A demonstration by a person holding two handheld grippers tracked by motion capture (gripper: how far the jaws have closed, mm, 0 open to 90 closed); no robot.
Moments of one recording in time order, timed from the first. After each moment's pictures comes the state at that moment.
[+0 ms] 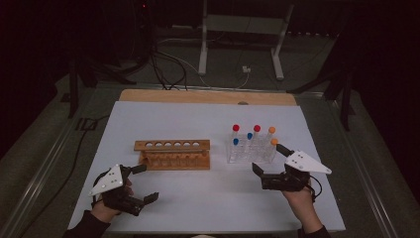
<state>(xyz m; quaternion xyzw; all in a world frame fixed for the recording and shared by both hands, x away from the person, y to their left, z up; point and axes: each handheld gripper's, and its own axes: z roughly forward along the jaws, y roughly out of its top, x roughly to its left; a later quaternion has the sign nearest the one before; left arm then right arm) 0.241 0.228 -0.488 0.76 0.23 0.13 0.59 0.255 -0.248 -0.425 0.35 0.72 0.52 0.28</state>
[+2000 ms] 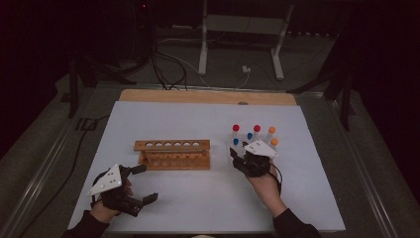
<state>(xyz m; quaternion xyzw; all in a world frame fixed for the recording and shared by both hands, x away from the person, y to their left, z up) 0.240 0.230 -0.487 0.76 0.22 0.12 0.60 0.309 -0.175 -0.470 0.43 0.73 0.43 0.29</state>
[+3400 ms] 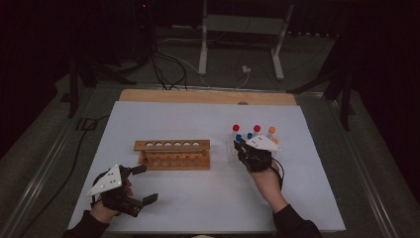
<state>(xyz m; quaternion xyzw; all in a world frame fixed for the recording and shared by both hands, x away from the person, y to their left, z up) 0.239 0.230 -0.487 0.76 0.22 0.12 0.60 0.316 -0.178 -0.454 0.42 0.73 0.44 0.29</state>
